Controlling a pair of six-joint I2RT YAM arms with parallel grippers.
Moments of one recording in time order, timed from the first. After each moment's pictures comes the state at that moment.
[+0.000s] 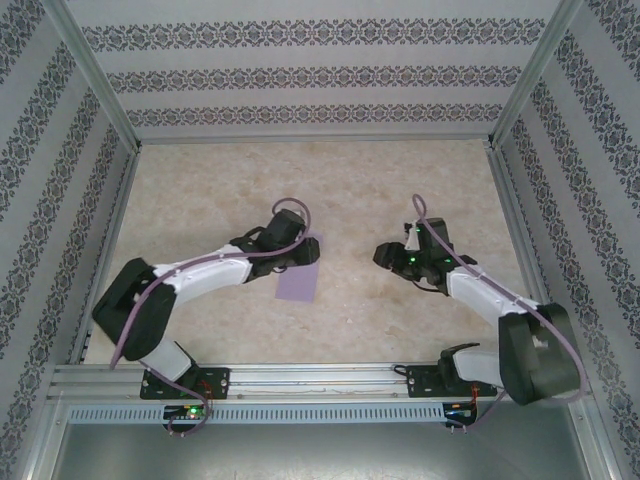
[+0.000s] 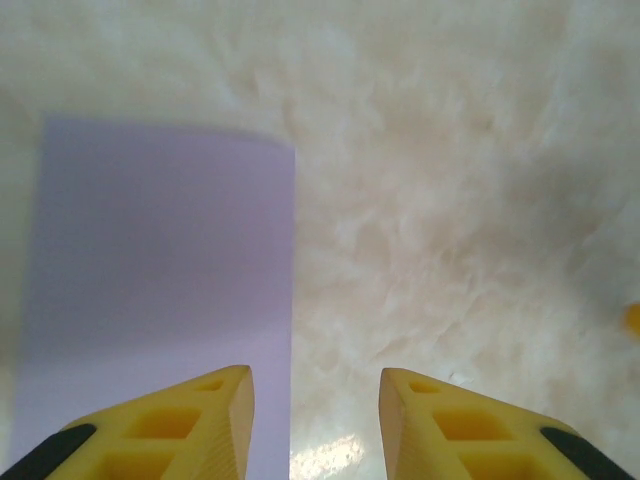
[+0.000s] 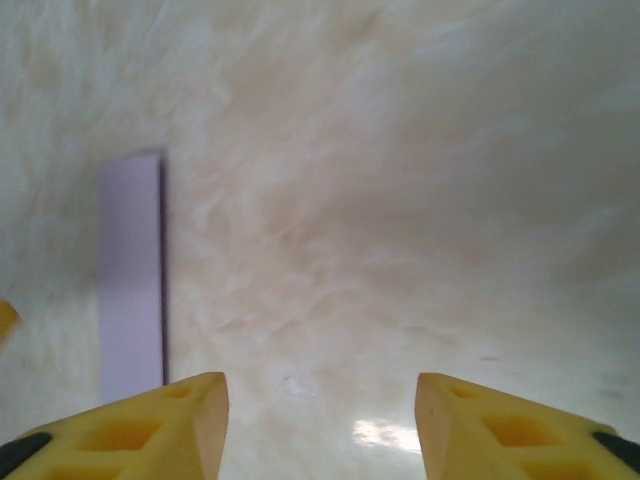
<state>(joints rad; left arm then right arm) -0.66 1.55 0.91 -0.16 0.01 -0.72 0.25 1.29 0.56 -0.16 -0.44 0.67</state>
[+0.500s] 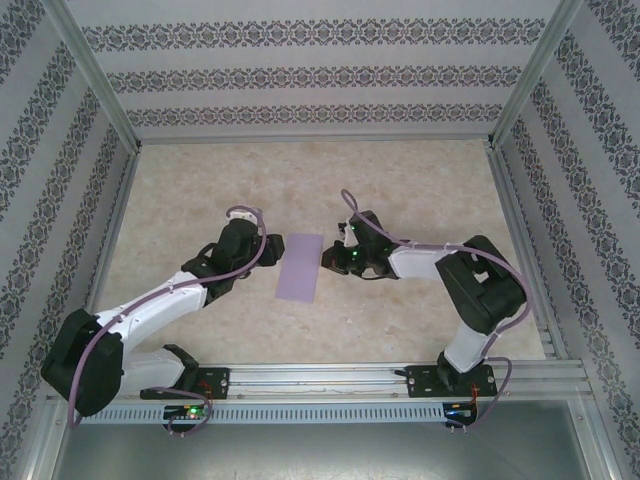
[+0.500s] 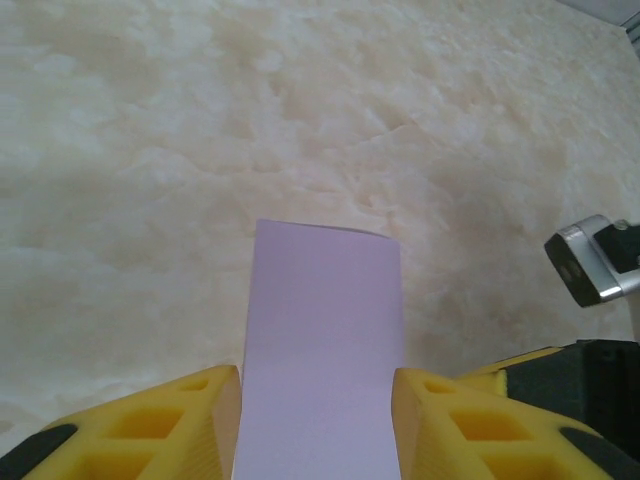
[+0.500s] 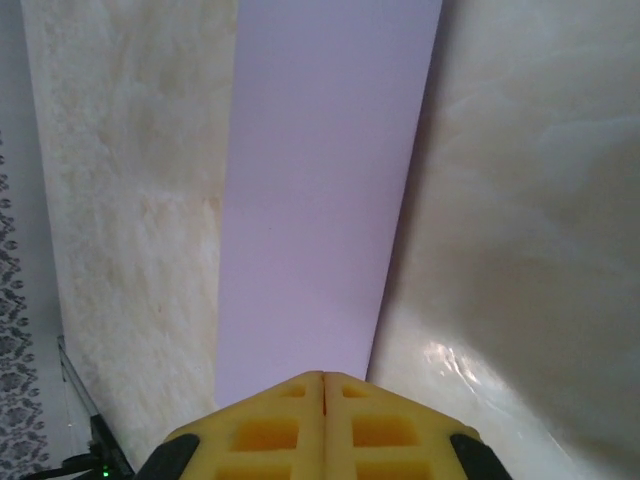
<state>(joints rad) -0.54 1.21 0.66 -0.08 -0.09 -0.61 0.57 1.74 0.79 0.11 -0.53 0.85</state>
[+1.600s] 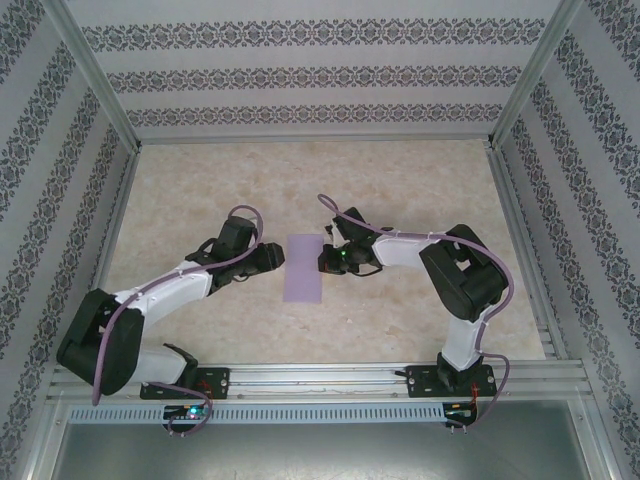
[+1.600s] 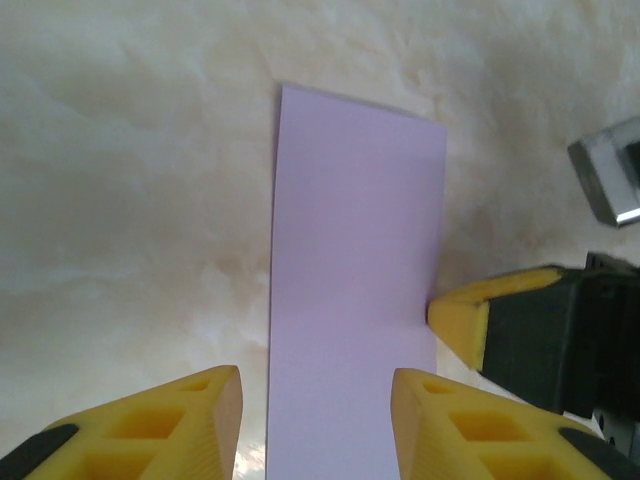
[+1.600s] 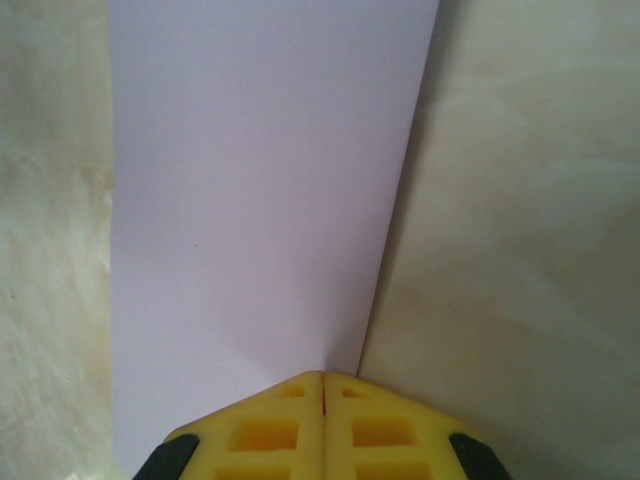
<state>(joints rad) -0.44 1.36 0.66 -0.14 0.22 -0.71 0.60 1.85 0.97 -0.19 -0.41 0.61</state>
